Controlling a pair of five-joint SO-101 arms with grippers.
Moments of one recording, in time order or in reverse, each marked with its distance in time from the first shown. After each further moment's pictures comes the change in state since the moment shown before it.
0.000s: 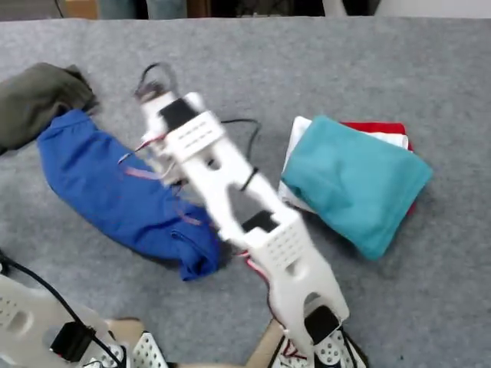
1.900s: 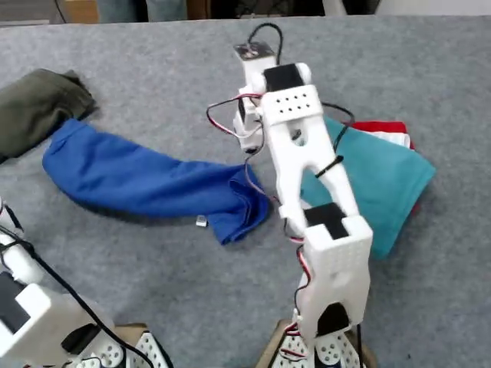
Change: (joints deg) left arm 13.6 -22.5 19.1 -18.1 15.9; right arm 18.4 -17.2 17.2 -3.2 9.3
